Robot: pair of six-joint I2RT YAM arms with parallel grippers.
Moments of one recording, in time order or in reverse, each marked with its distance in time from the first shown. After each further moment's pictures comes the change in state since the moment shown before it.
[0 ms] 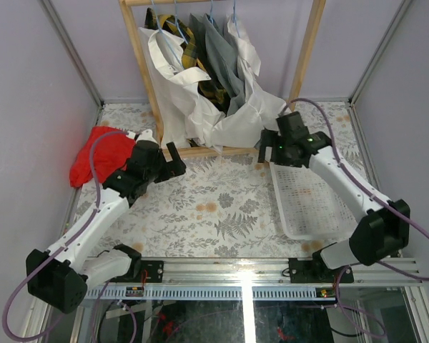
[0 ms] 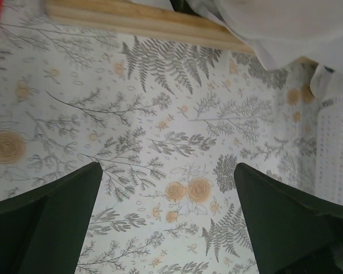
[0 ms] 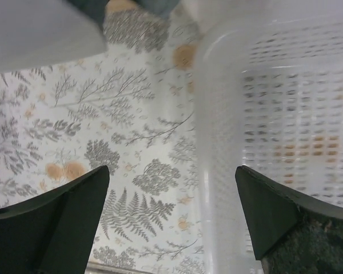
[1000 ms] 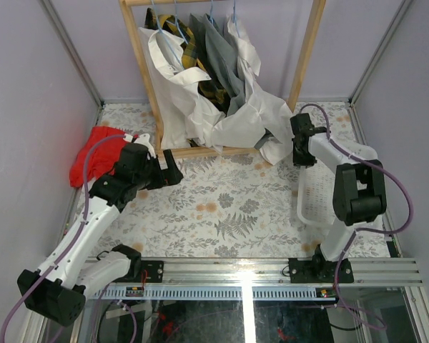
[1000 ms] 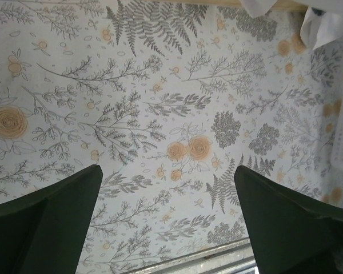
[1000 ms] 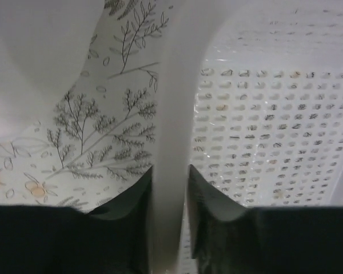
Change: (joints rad) left arm 0.053 -0.093 0.073 -0.197 0.154 0.098; right arm -0.197 0.339 -0.015 0.082 0.255 -0.228
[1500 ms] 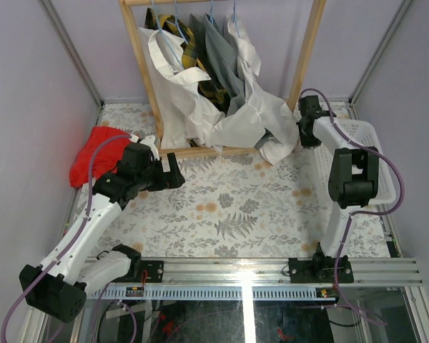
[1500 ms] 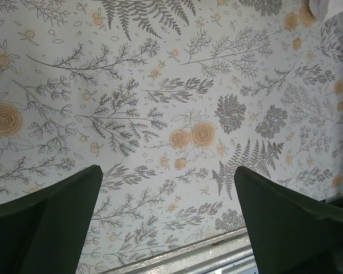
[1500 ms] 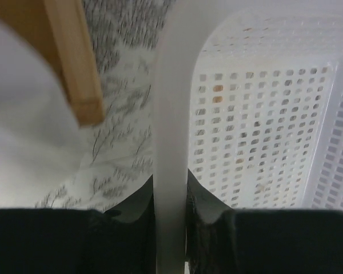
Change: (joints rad) left arm 0.000 0.024 0.002 -0.039 0.055 0.061; right arm -0.084 0.196 0.266 -0.011 -0.007 -0.278
